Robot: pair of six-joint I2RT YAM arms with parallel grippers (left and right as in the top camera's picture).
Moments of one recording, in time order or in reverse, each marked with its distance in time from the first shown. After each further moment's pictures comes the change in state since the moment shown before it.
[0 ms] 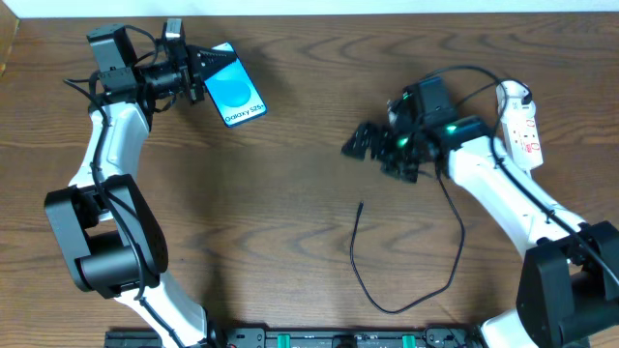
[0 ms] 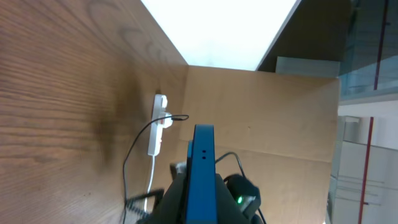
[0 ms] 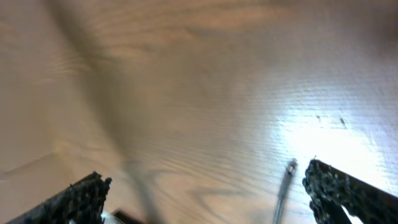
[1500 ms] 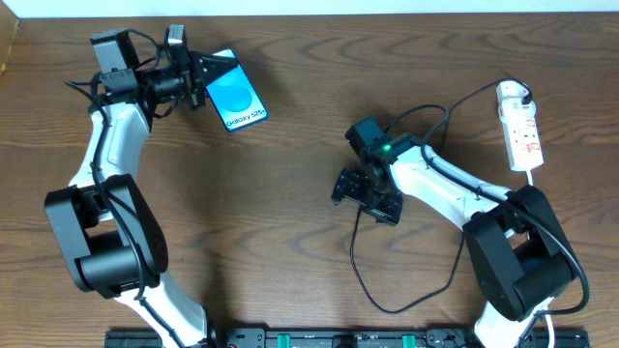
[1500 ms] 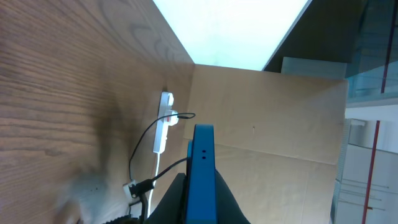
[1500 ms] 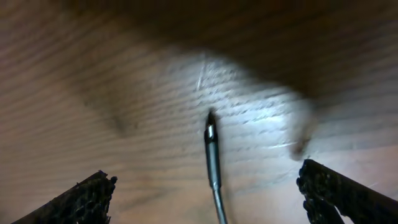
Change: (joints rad) left arm 0.000 0.000 -0.003 -0.090 -0.013 0.074; right arm 0.217 0.192 -0.004 -0.169 0.251 0.281
